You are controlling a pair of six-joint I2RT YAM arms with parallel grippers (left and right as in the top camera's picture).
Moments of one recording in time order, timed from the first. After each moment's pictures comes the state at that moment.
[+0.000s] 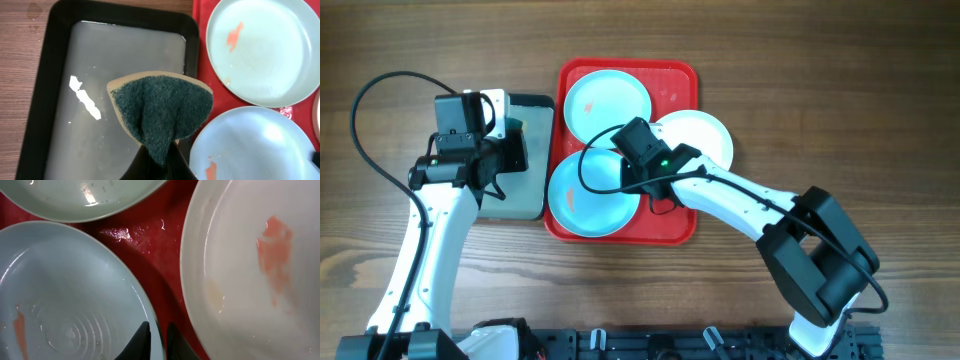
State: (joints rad) left arm 0.06 1.37 0.98 -0.60 0.07 -0.02; right arm 0.75 1.92 1.22 -0.46 0.04 0.71
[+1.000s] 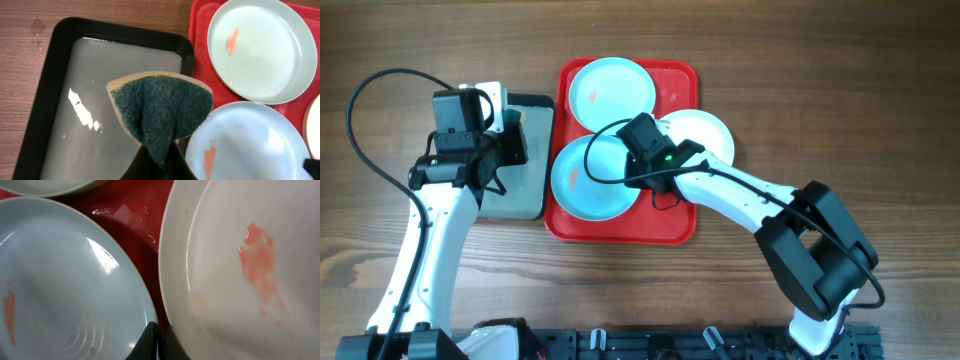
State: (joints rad) left arm 0.06 1.37 0.98 -0.54 0.08 -0.06; right arm 0.72 1.94 1.22 -0.45 0.04 0.76
